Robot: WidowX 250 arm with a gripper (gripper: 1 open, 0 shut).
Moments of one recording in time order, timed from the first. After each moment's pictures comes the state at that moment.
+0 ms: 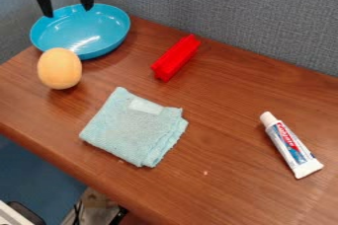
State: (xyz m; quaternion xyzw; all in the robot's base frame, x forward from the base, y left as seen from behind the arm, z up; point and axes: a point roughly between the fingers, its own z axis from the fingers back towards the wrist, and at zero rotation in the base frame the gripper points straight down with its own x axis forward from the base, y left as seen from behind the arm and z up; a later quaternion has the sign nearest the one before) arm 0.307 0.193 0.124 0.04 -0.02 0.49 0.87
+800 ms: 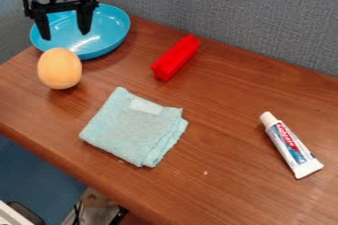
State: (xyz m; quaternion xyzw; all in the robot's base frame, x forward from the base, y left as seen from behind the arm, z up) arm 0.294 0.197 0.091 0.07 0.00 0.50 0.86
